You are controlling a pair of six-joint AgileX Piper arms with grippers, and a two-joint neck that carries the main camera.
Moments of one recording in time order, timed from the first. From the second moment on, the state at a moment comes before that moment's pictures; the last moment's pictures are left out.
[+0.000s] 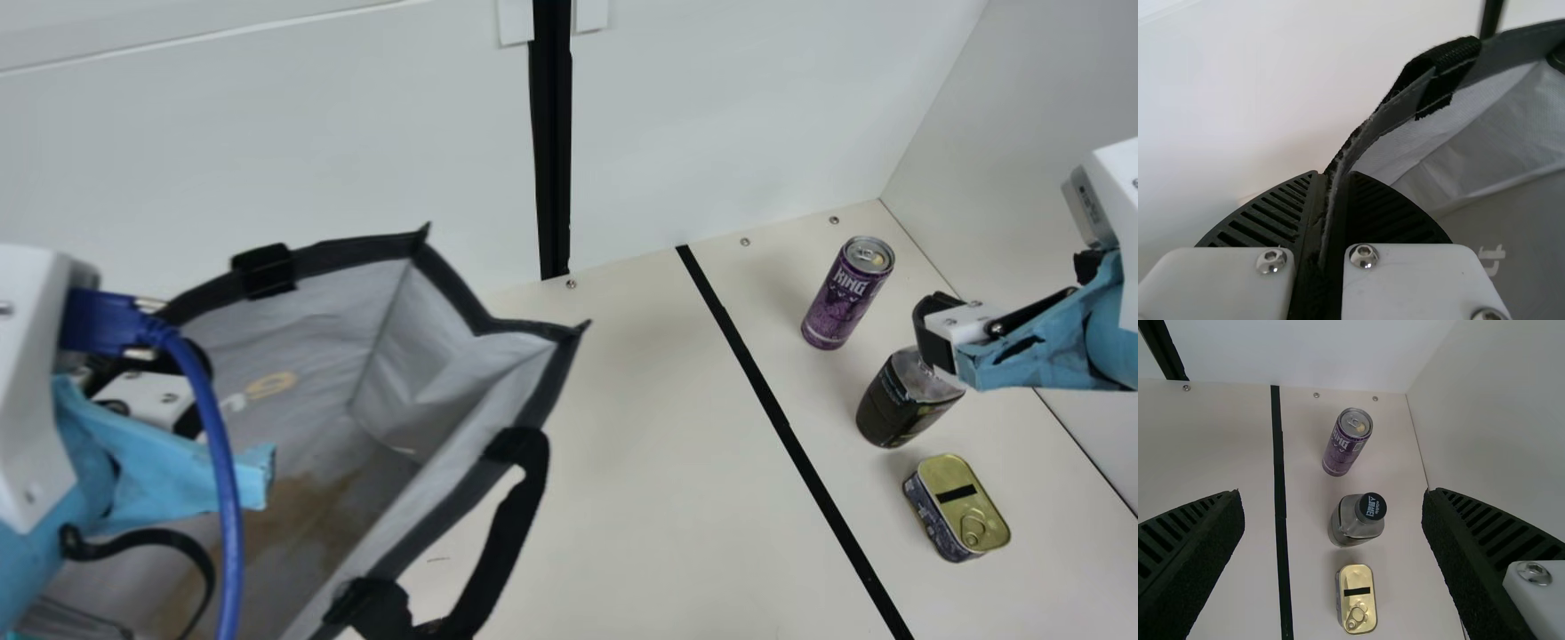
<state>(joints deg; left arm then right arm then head) -48.8 81.1 -102.8 36.3 69.9 -22.3 -34.0 63.5 -89.0 10.2 70.0 -31.1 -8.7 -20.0</state>
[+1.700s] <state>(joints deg) -60.5 77.0 -76.2 49.0 69.9 -49.1 -34.0 63.5 -89.0 10.2 70.0 -31.1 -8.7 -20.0</state>
